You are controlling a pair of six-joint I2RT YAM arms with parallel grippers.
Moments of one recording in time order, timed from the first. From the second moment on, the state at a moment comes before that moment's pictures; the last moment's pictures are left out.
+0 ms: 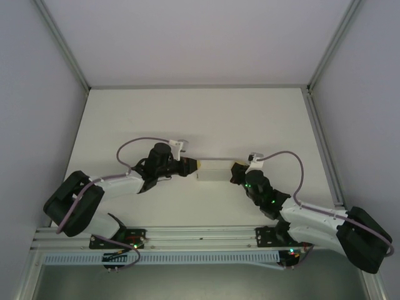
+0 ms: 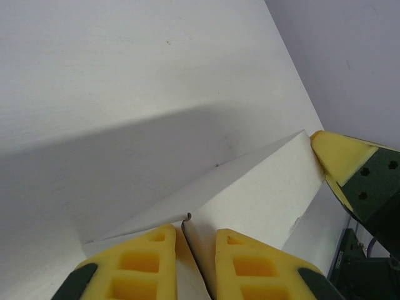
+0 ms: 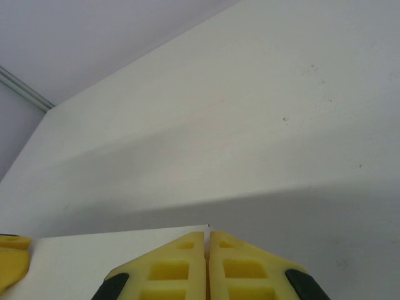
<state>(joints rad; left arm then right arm) -0.73 1.44 0.55 0.37 0.39 -0.65 0.85 0.95 0.20 0.34 0.40 0.74</state>
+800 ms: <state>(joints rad) -0.64 1.37 1.00 -0.26 0.17 -0.46 0.75 0.89 0.74 -0.41 0.01 0.22</state>
